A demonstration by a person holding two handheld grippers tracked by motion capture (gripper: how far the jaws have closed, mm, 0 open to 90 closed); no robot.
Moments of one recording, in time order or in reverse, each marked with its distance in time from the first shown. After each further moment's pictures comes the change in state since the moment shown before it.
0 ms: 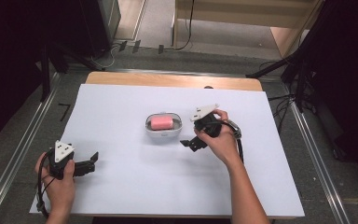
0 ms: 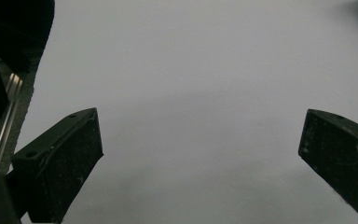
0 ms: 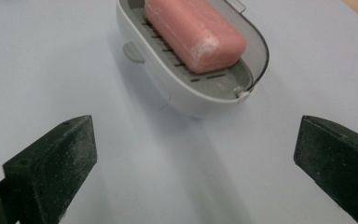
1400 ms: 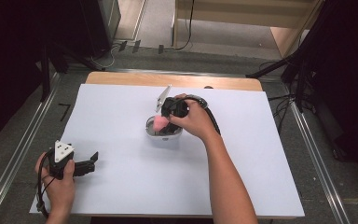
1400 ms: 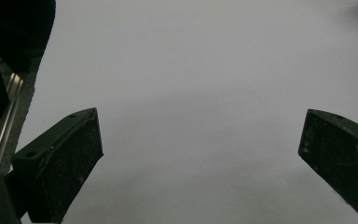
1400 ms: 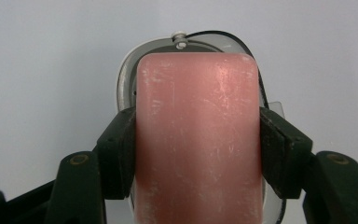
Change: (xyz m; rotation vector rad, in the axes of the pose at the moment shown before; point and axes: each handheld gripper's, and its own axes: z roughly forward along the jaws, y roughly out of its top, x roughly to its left) left arm 0.000 0.000 0.000 -0.001 0.000 -0.003; right arm -0.009 0.099 0.067 0.274 0.212 -0.365
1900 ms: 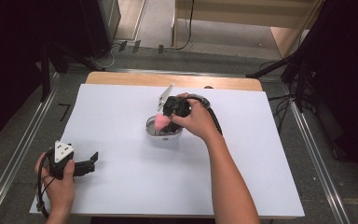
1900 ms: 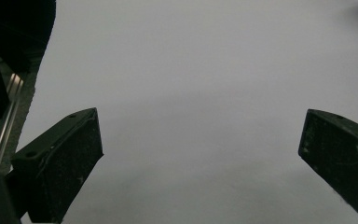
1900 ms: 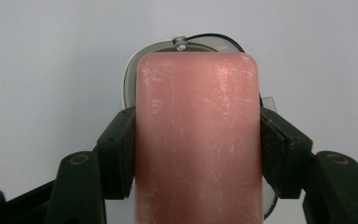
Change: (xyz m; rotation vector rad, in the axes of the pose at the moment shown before) left arm 0.000 0.000 0.000 0.002 0.005 0.001; right arm 0.003 -0.001 -0.010 -0.011 -0.008 0.013
